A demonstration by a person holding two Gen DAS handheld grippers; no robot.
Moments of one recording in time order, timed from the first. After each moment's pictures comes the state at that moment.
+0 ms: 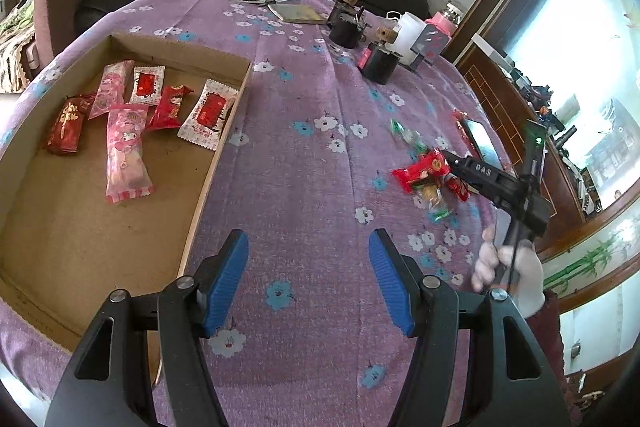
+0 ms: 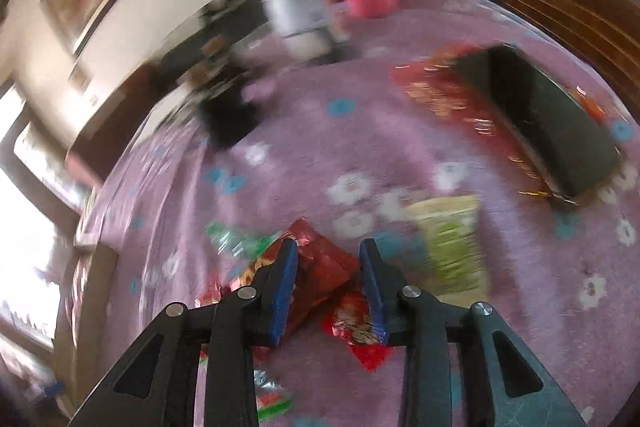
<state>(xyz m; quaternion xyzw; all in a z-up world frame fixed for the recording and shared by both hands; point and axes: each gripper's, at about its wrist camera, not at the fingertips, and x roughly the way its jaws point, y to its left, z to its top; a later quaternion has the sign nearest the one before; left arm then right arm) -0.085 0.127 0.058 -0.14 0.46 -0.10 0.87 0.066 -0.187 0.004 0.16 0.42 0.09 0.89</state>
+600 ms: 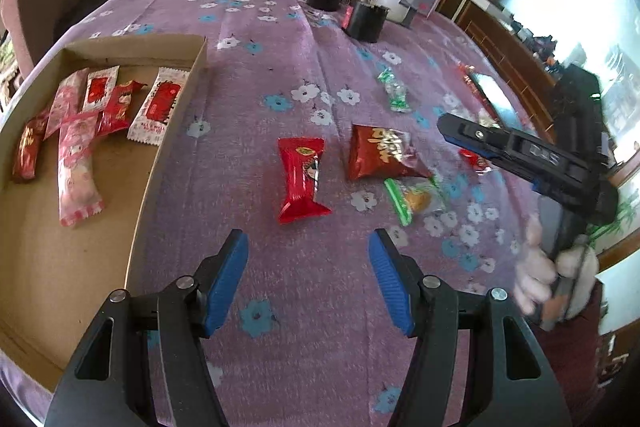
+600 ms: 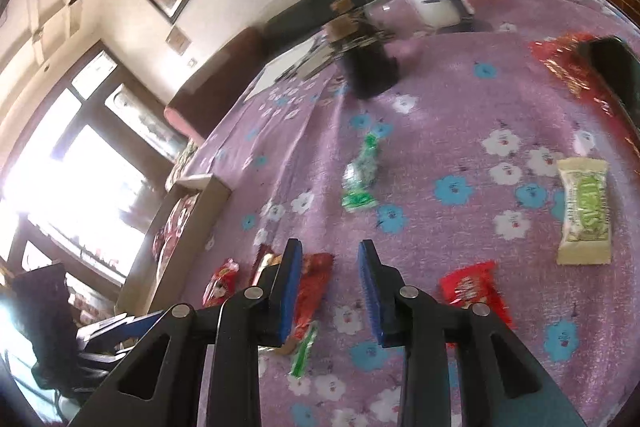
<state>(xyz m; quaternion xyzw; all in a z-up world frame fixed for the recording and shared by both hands) -0.057 0.087 0.027 -0.06 0.49 -0.11 0.86 0.043 -0.149 0.011 0.18 0.42 0.27 0.85</state>
